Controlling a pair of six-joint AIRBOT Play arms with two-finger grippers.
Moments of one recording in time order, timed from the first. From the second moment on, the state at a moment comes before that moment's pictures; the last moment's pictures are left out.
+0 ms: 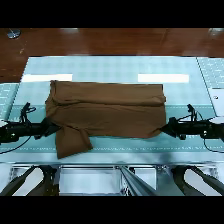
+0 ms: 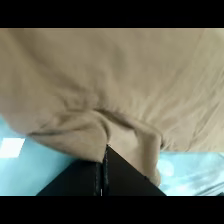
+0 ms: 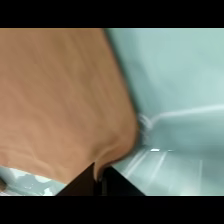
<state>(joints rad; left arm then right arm) 0.50 -1.01 0.41 0.79 -1.17 -1.12 -0.41 -1.11 0.42 -0.78 1.13 1.24</state>
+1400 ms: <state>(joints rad) 0.27 -1.80 1.45 0.74 -1.13 -1.32 -0.21 -1.71 1.29 -0.74 1.01 1.37</state>
